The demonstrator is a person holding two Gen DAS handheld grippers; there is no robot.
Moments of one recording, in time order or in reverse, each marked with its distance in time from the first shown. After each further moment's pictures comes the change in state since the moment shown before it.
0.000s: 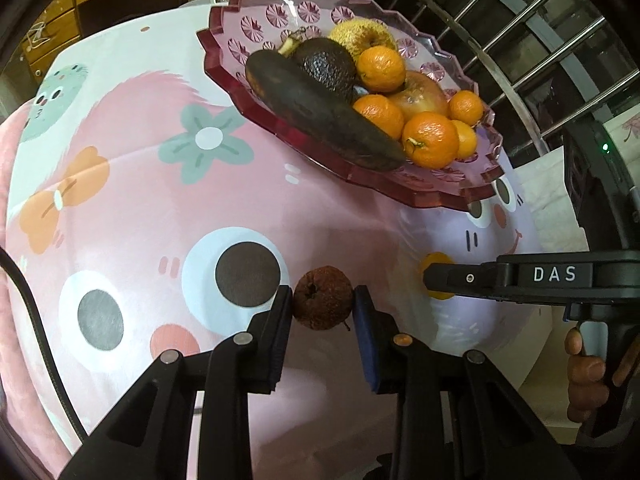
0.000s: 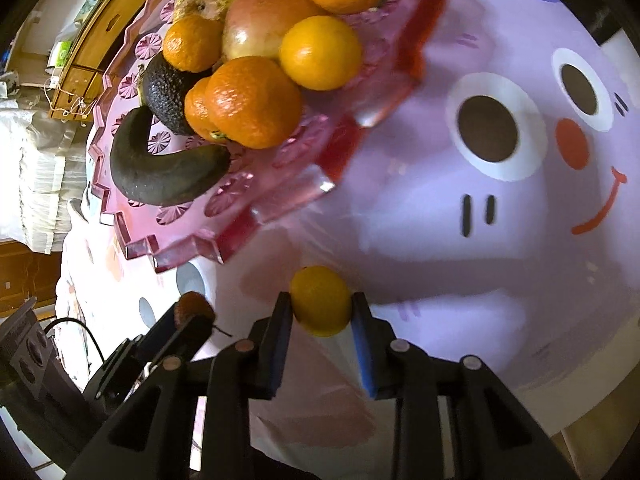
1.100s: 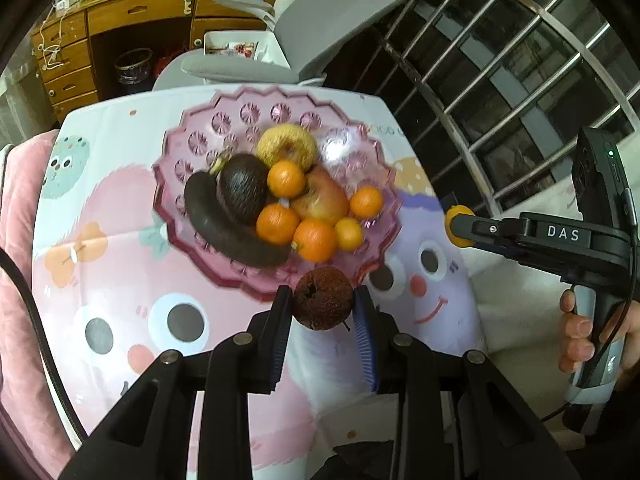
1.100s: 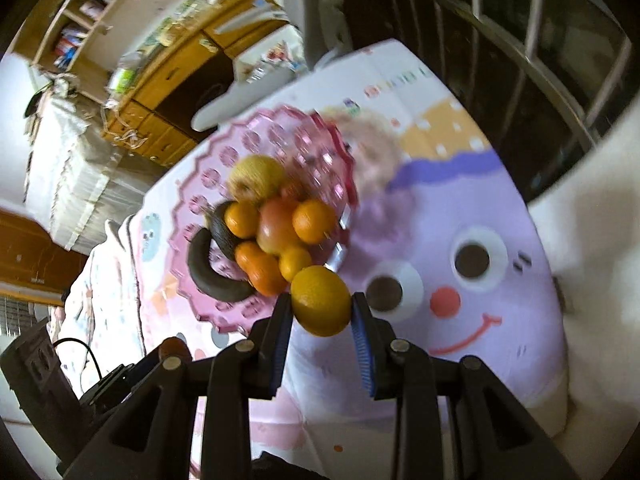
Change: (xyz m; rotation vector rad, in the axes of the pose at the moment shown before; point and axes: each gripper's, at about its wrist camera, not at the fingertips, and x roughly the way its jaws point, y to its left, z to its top) left arm -0.086 -0.087 0.045 -0.053 -0.158 -0.013; right arm -0.161 -0.025 0.057 -0.211 -0.280 0.073
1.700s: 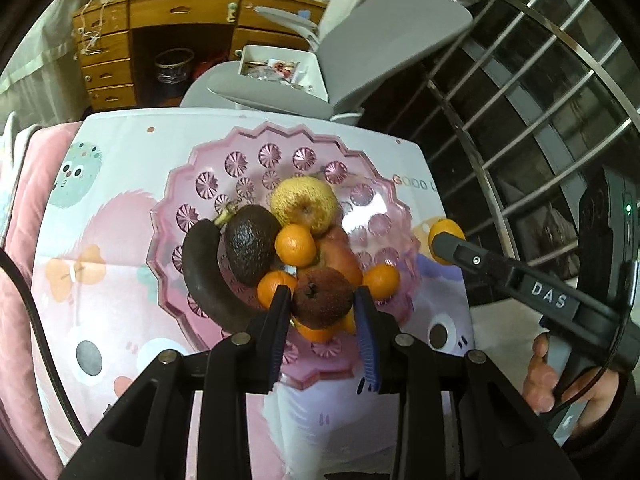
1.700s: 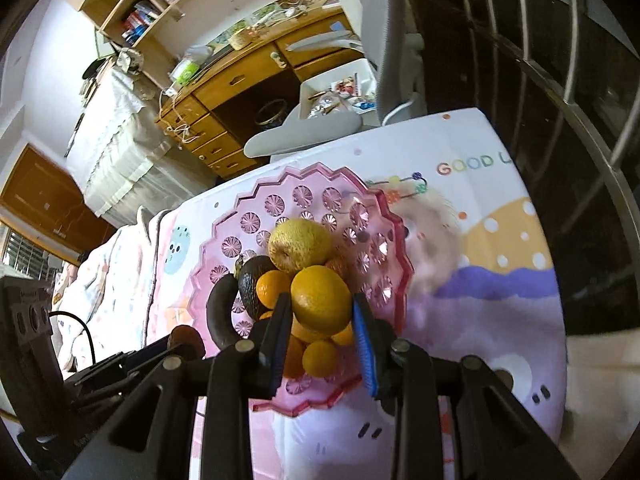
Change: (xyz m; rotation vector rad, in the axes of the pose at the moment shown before) left arm 0.027 -0.005 0.051 -0.154 -0.086 0.094; right arm 0.034 0.016 0.056 -0.215 -0.101 0.118
